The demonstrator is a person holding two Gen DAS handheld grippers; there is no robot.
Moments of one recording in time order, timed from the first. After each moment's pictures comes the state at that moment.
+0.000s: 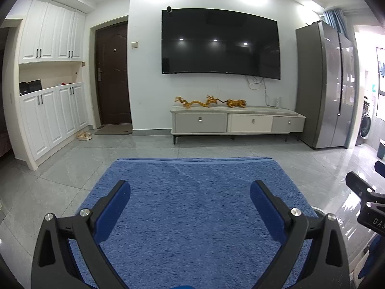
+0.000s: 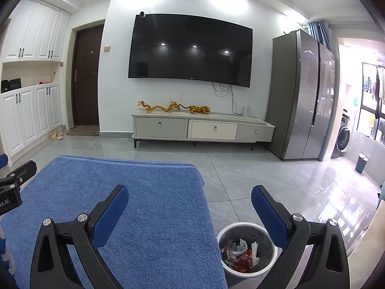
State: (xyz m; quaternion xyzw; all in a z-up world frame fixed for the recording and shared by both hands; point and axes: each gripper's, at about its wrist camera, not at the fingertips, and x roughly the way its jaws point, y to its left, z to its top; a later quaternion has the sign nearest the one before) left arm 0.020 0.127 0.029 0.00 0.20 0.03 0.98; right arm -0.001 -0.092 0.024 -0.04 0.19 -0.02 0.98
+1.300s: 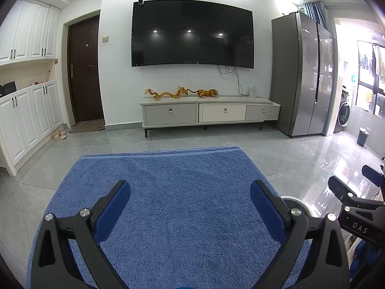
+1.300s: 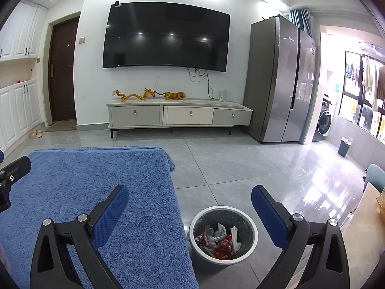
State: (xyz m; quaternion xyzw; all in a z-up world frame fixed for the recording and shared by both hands) left arm 0.040 0.066 0.023 0.01 0.23 -0.04 0.97; right arm -0.002 -0.141 0.004 -0.03 0.22 -0.09 0.97
